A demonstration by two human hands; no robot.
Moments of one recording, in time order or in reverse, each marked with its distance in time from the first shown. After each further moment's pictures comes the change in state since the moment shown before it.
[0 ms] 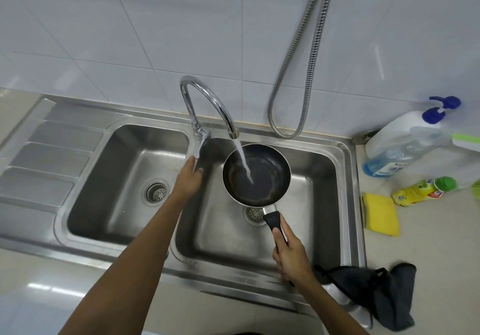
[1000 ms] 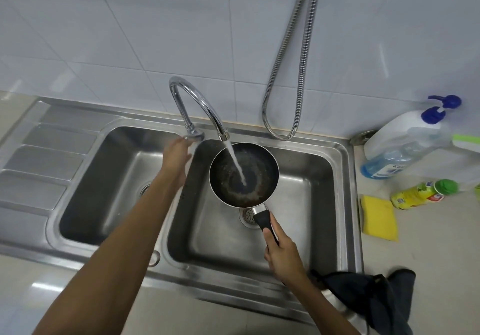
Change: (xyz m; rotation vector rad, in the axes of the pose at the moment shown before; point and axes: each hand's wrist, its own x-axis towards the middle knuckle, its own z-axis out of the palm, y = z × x) left_hand 0.012 0.081 -0.010 -0.628 0.179 -0.154; right_hand 0.022 0.017 0.002 -0.051 -0.069 -0.100
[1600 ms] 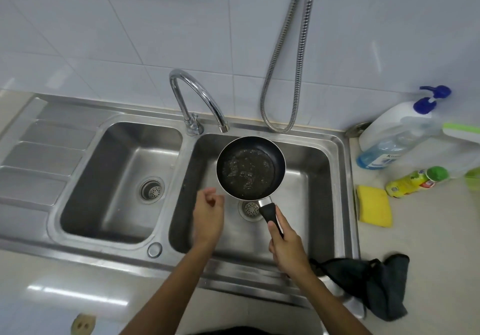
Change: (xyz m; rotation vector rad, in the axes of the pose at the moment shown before) left_hand -0.121 -0.126 -0.004 0.311 0.007 0.099; right_hand -0.022 -0.014 -0.010 -0.027 0.060 0.049
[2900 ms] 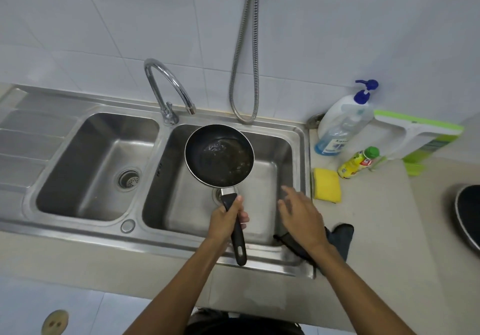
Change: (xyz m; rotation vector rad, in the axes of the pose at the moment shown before) left_hand -0.111 -0.013 0.079 -0.349 -0.326 -0.299; right_hand -0.036 0.006 -0.123 -0.626 0.256 -0.243
